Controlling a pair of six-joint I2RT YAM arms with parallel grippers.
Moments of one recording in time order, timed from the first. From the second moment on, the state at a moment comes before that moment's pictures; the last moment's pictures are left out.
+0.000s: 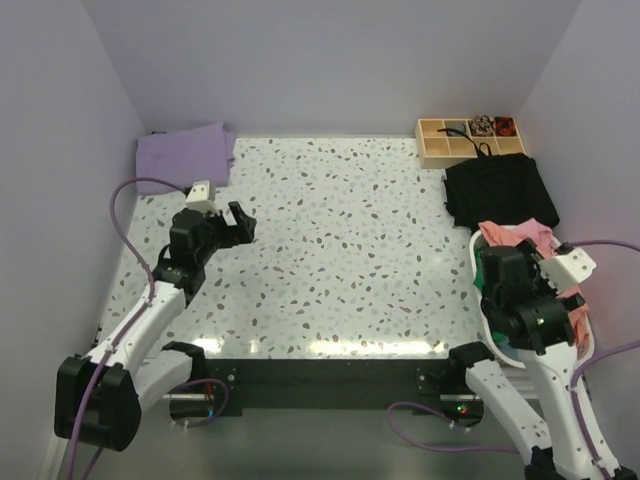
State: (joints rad) left arm -0.20 0.98 0.55 0.09 0.03 -0.36; right arm 0.26 0.59 0.93 -1.18 1.08 0.90
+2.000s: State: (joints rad) left arm -0.20 1.33 0.55 0.30 0.27 -0.39; right arm -0.11 1.16 0.69 -0.68 1.20 1.00
